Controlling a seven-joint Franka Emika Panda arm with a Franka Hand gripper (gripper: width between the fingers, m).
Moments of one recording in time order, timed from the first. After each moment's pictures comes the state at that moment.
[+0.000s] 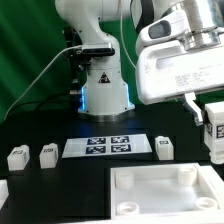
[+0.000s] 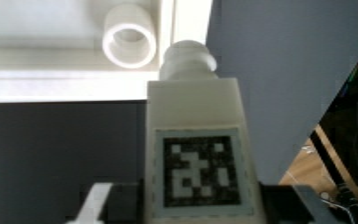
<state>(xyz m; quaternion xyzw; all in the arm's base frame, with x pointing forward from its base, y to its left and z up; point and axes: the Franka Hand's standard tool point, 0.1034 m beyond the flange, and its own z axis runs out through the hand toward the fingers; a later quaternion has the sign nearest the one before) 0.606 0.137 0.140 -0.97 -0.03 -0.25 0.06</state>
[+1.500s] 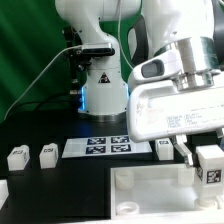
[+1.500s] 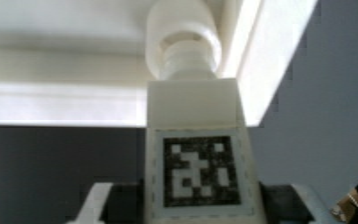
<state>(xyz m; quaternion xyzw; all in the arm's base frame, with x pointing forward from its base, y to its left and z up) 0.626 0.119 0.083 -0.97 -0.04 -0.24 0.03</state>
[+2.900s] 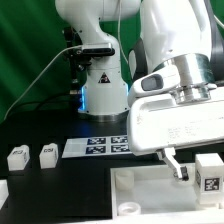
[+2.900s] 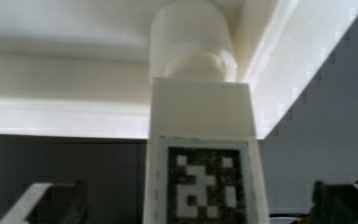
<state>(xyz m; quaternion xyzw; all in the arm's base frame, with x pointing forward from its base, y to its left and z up) 0.630 0.119 0.073 -0.95 -0.06 -0.30 0.03</state>
